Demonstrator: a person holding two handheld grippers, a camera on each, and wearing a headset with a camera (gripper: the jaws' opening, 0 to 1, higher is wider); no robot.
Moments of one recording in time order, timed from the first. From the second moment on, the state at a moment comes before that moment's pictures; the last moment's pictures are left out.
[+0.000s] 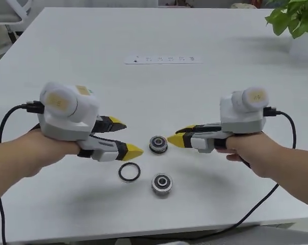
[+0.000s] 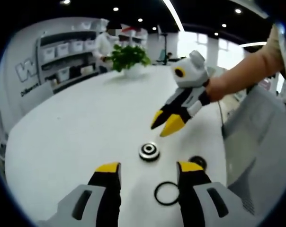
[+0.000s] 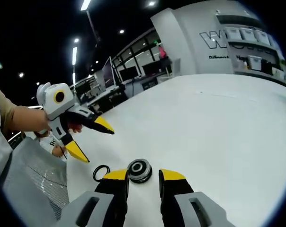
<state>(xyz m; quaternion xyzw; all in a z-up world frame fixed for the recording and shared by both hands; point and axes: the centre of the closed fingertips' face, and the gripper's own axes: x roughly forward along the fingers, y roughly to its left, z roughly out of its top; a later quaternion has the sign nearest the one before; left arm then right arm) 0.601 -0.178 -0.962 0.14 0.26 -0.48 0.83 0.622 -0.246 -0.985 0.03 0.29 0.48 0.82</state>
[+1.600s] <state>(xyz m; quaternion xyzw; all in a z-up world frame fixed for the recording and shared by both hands) 0.622 -0.223 -1.001 0.15 0.28 -0.50 0.80 0.618 -0.234 -1.019 -0.05 0.29 0.53 0.79</state>
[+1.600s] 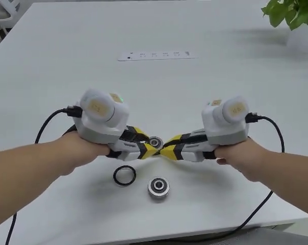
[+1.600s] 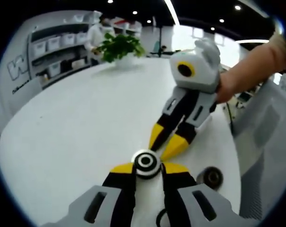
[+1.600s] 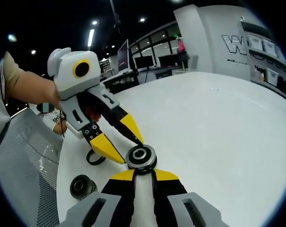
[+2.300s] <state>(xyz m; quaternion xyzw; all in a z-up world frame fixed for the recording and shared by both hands) 0.626 -0.227 -1.002 0.17 0.27 -0.49 0.81 0.623 -0.238 -1.021 -0.01 0.31 0.51 0.81</state>
